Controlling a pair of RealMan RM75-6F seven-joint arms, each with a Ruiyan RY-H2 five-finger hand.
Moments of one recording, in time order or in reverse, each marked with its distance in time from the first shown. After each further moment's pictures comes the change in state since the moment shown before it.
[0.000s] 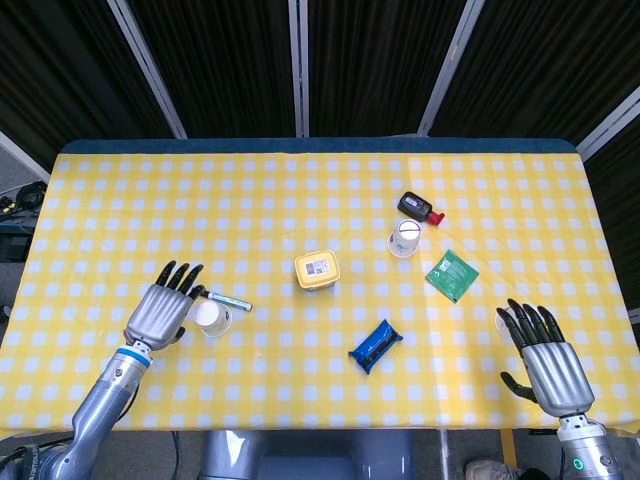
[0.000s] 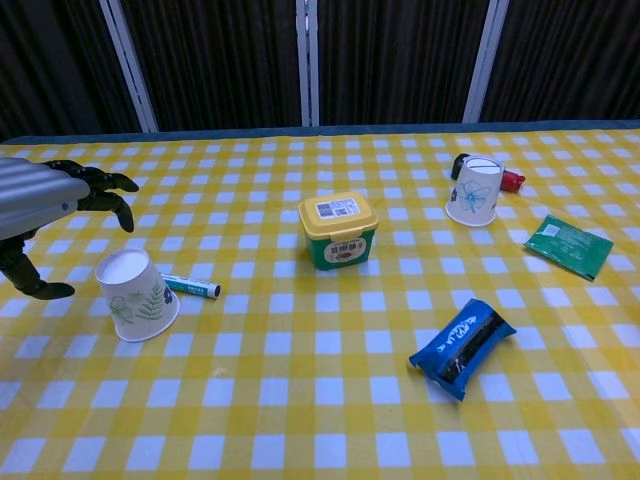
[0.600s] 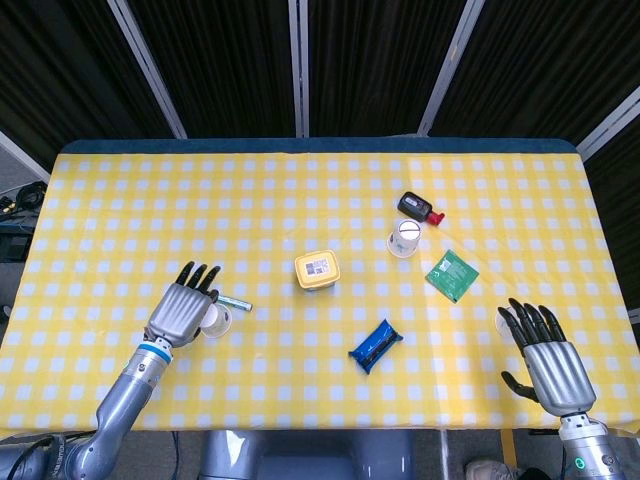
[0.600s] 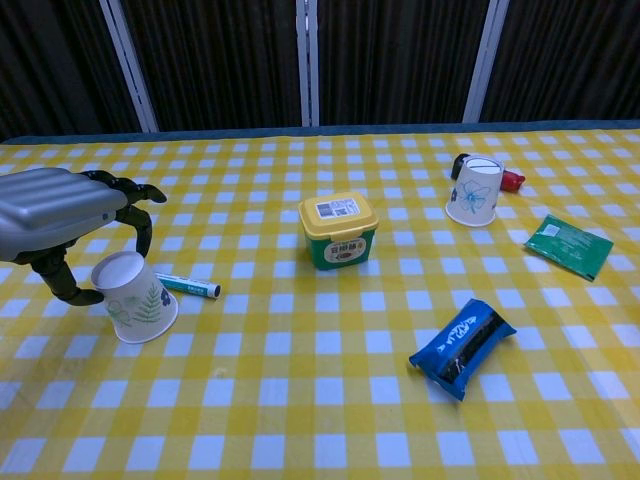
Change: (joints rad) left arm -0.088 -0.067 0.022 0.007 -0.119 0.033 0.088; right arm 0.001 0.005 0.001 0.000 0.002 -0.001 0.013
